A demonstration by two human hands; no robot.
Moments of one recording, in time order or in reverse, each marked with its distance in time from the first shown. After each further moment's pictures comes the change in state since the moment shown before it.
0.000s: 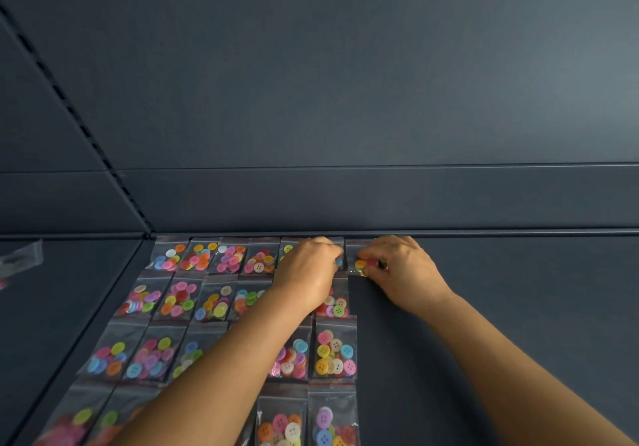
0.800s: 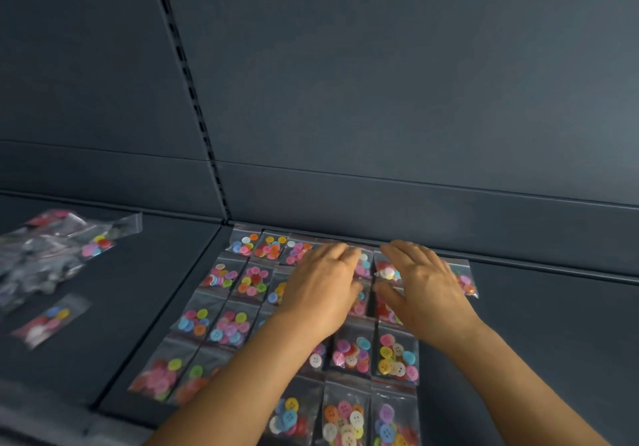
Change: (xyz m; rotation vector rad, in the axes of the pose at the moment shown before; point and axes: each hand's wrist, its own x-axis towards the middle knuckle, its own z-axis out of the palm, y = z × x) left_hand -0.071 -0.032 -0.046 0.027 0.108 -0.052; right_hand -0.019 -0.084 -0.001 -0.212 -0.054 -0.140
